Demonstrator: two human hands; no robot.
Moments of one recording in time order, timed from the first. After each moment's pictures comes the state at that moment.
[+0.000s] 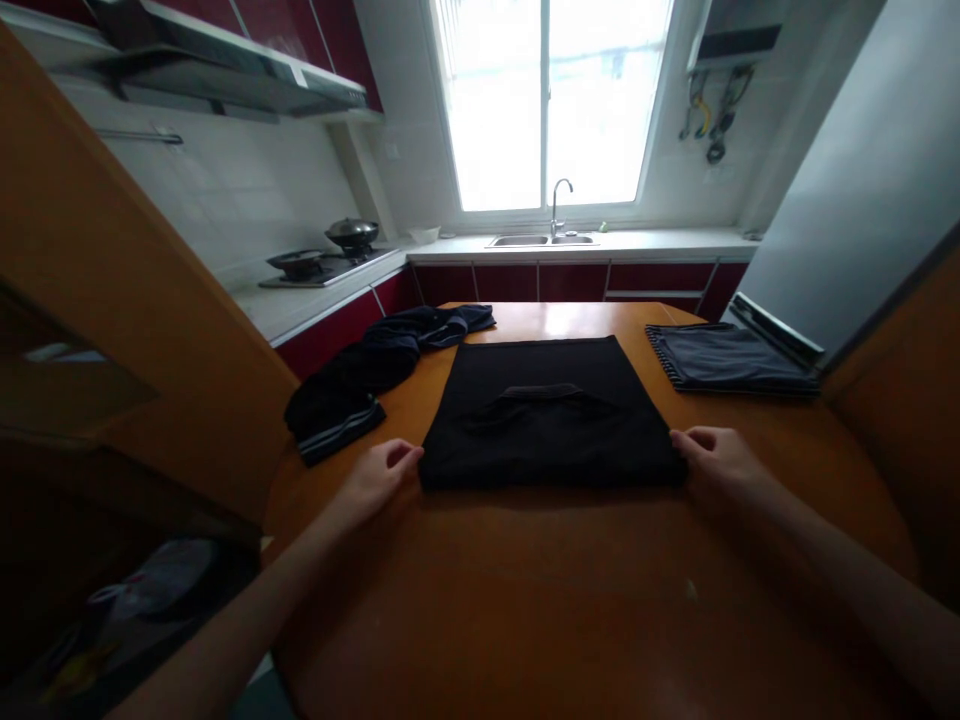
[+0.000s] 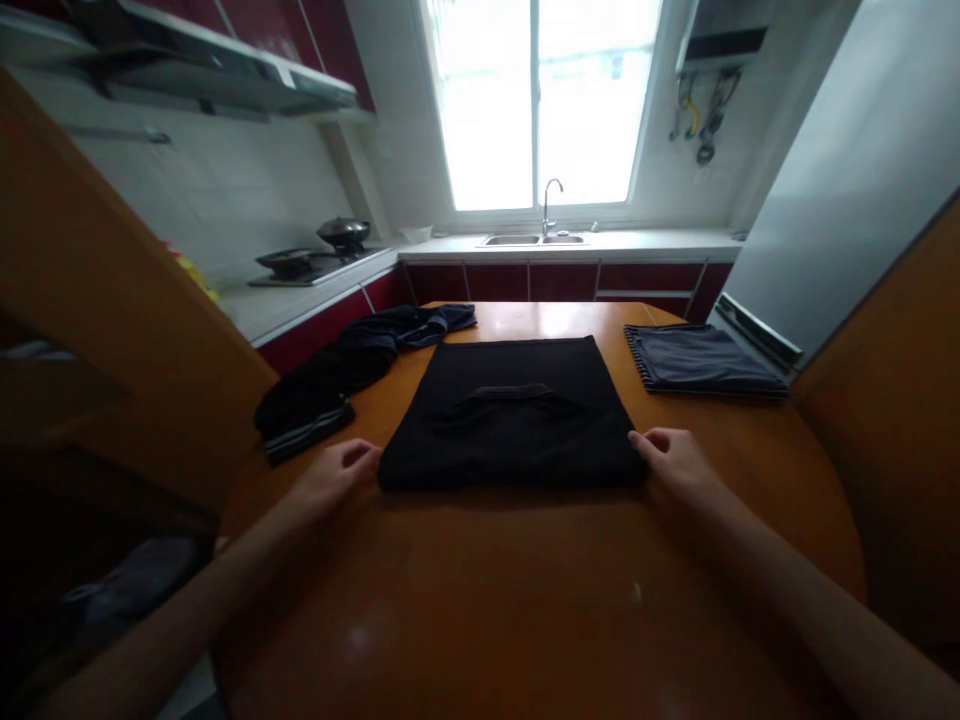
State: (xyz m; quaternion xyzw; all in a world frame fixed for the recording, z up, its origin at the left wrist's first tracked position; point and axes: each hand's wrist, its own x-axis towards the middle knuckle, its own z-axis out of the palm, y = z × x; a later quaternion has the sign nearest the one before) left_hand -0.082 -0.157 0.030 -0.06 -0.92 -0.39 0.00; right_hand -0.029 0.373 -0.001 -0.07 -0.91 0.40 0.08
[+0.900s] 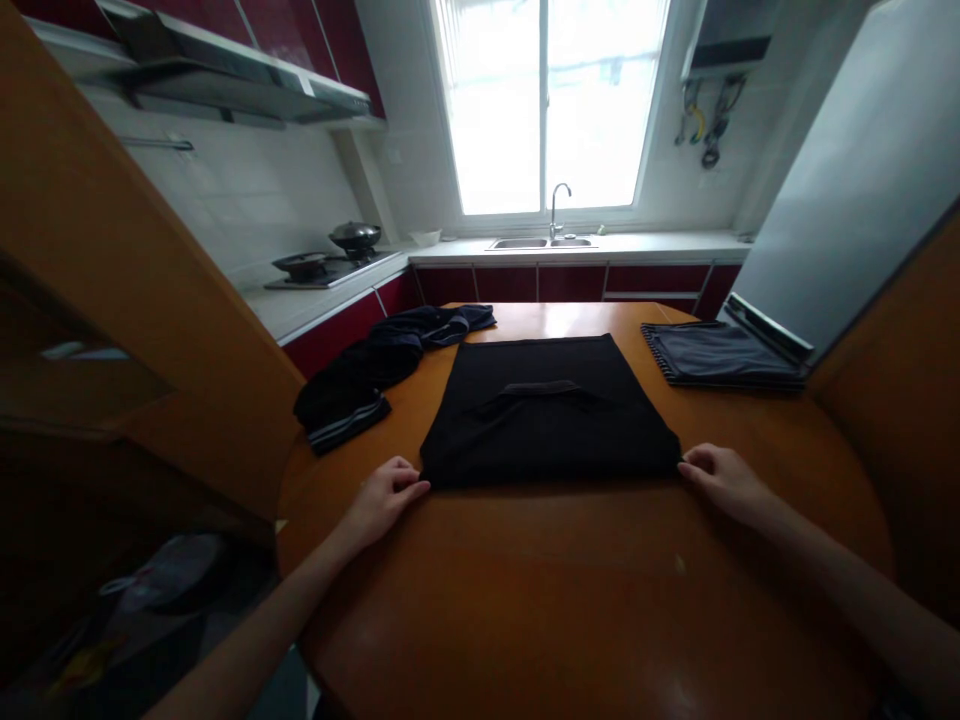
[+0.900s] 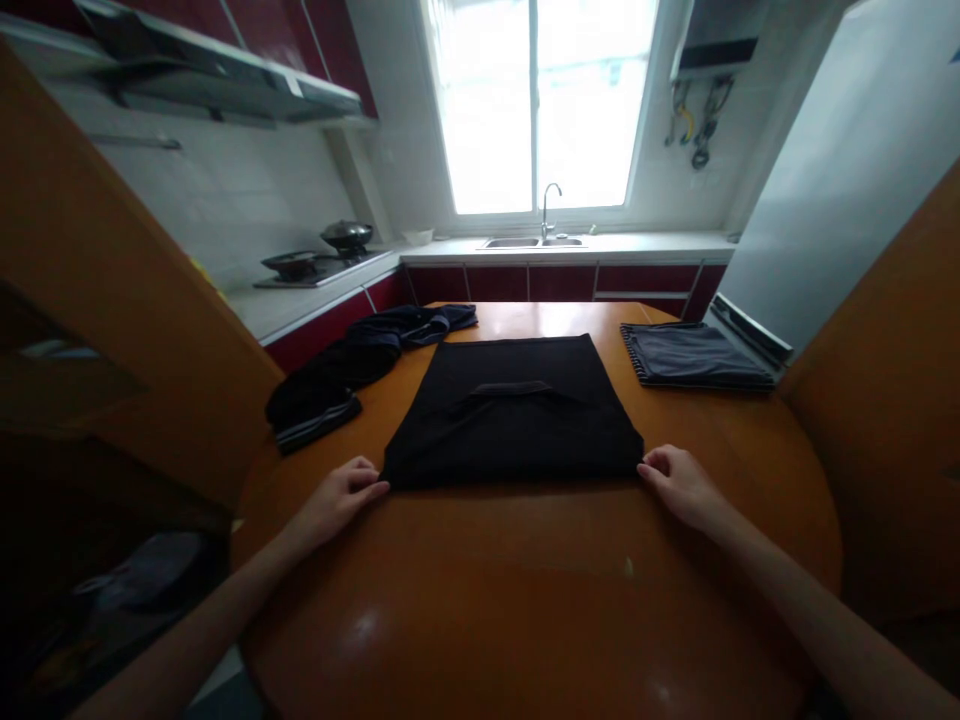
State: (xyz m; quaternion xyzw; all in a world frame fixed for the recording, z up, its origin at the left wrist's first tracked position) left_hand -0.036 -0.164 0.007 -0.14 -0.93 -0.33 0.00; right_hand 0.012 0.377 -0.021 -0.07 -0.92 0.38 0.07
